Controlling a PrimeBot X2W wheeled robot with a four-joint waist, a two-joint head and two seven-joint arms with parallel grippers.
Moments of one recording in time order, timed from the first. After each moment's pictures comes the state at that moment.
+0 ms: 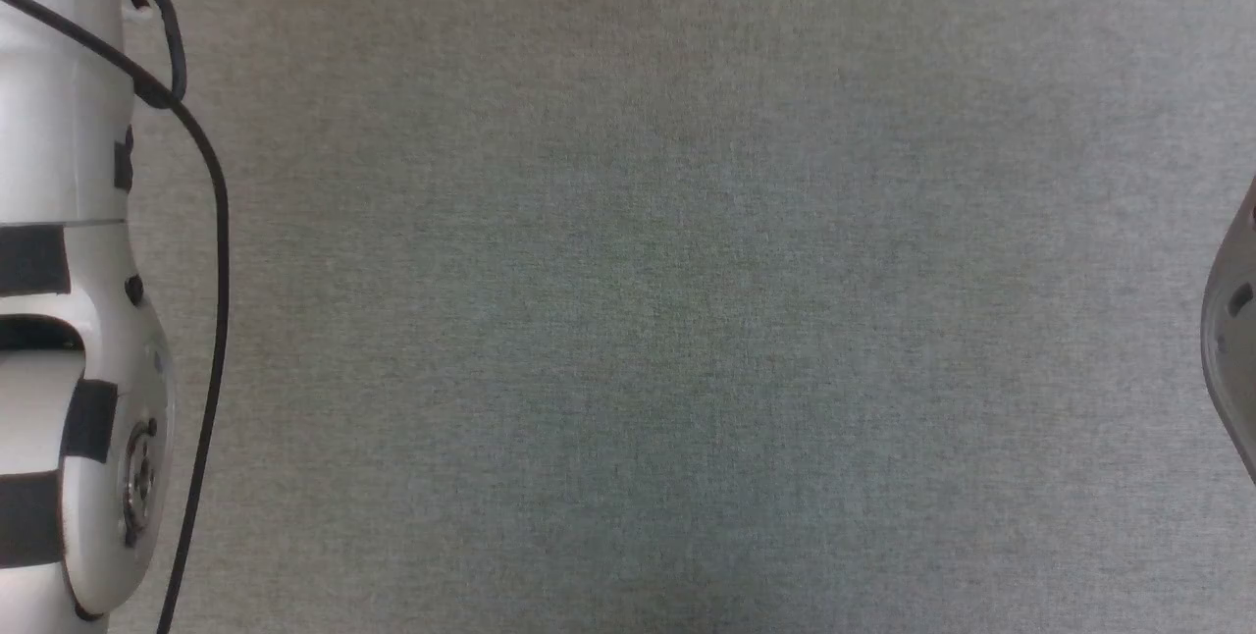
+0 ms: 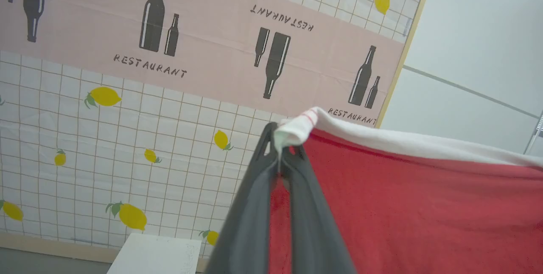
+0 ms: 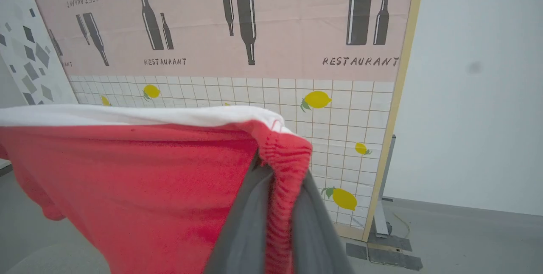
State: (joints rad) left arm -1.45 0.24 -0.12 0.65 -0.57 -0.09 -0.12; right arm -1.56 -0.04 -0.10 0.68 0.13 0.13 0.27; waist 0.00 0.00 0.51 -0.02
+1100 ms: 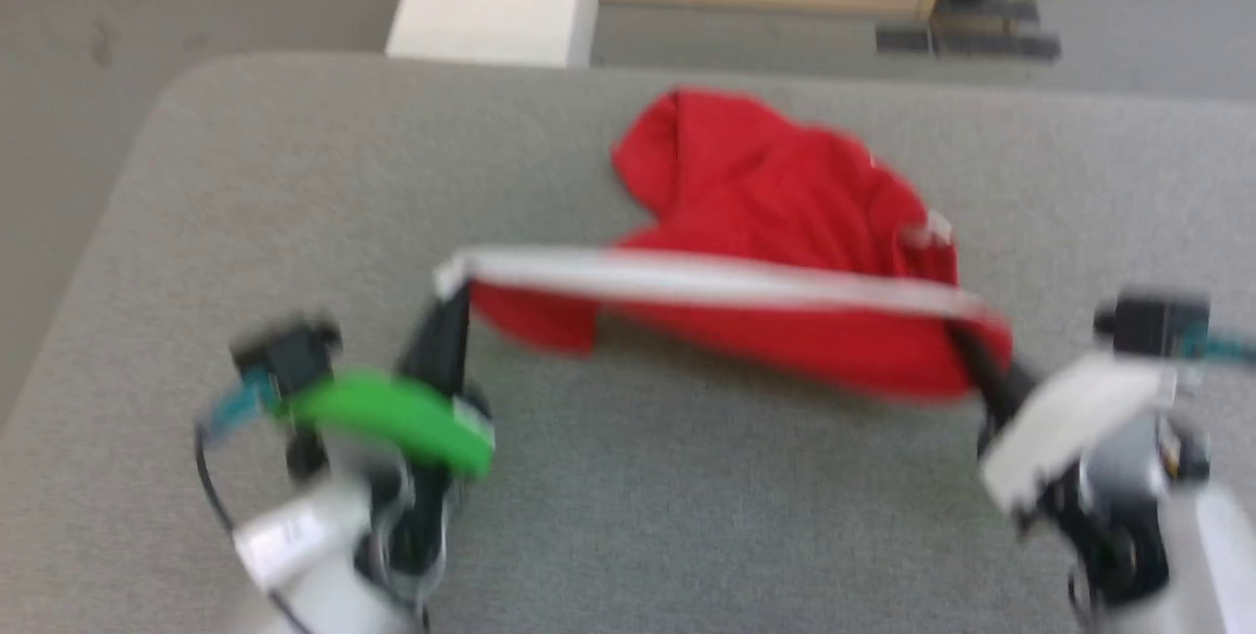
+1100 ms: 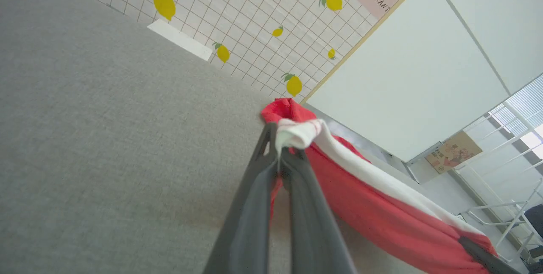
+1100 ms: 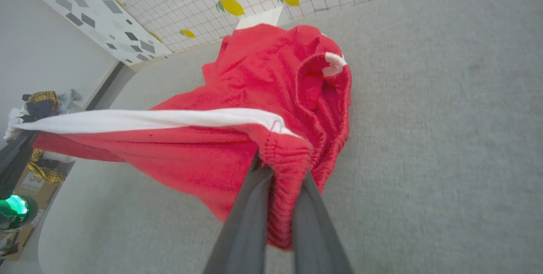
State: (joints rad) left arm -0.34 0.21 -0.36 0.32 -0.94 -0.06 -0.21; right arm -0.19 -0.10 -0.05 0.13 0.53 0.13 0.40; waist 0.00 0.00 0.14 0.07
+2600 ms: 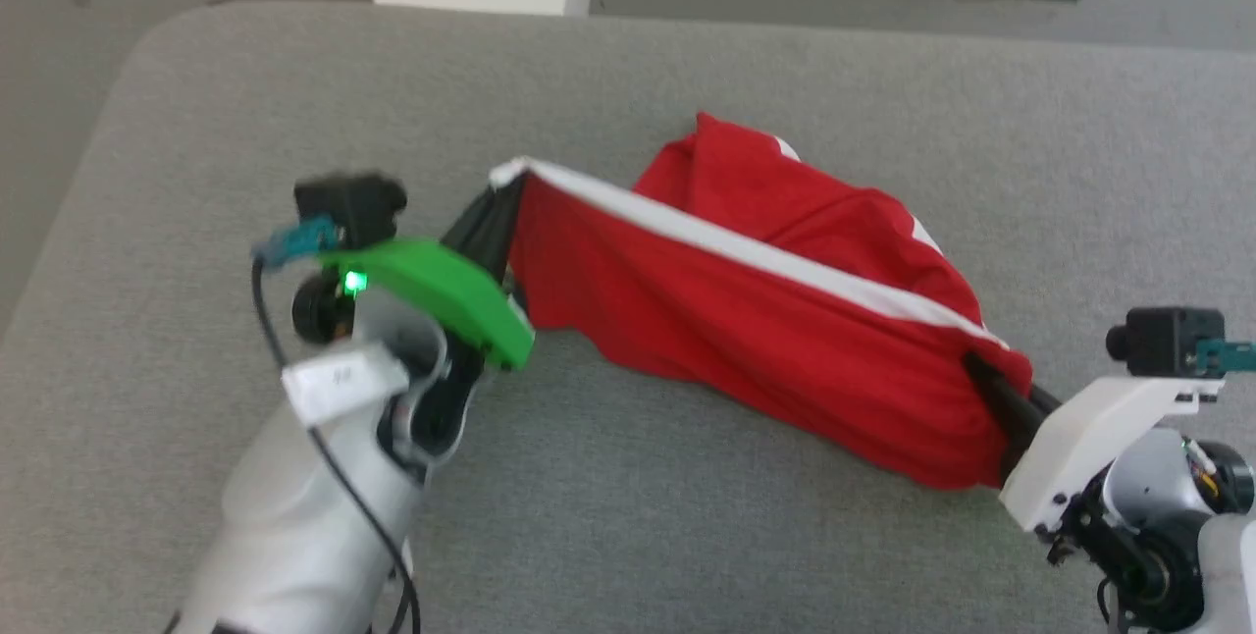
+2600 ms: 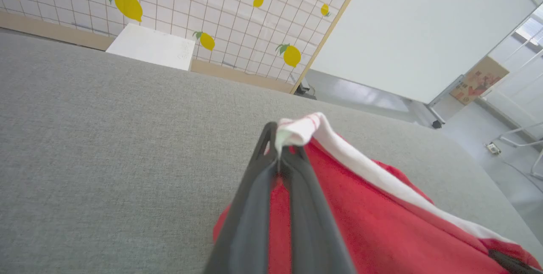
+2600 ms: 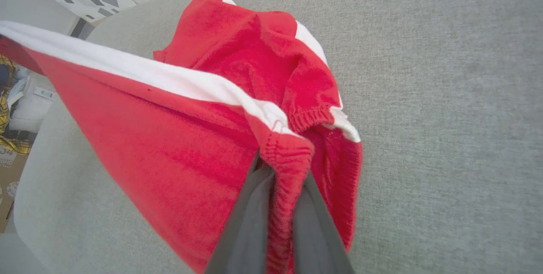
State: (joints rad) left arm -0.56 0.24 -0.48 0.33 -0.83 0.00 -0.05; right arm -0.09 -0.05 -0.12 -0.08 0.43 0.13 0.62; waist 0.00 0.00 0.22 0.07
